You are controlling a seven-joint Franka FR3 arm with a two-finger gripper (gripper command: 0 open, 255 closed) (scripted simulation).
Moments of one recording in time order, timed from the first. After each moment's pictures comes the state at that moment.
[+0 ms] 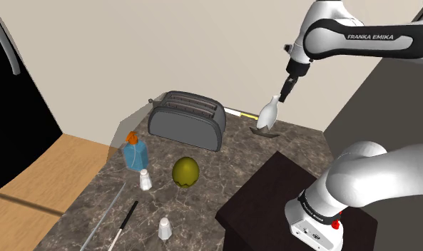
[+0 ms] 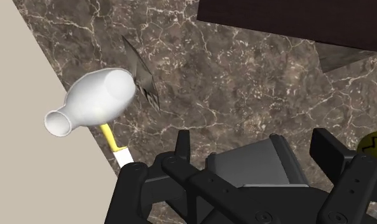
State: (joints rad) arm -0.10 -0.64 -0.28 -2.47 -0.24 1.85 -0.45
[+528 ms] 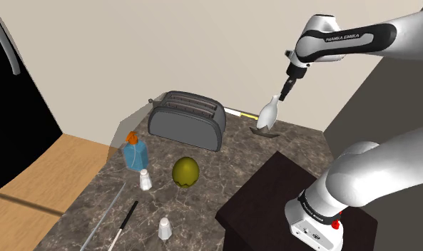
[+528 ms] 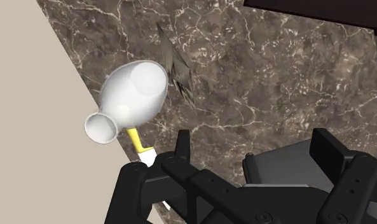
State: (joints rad) arm -0.10 -0.40 -0.48 -2.39 -0.23 2.05 -0.66
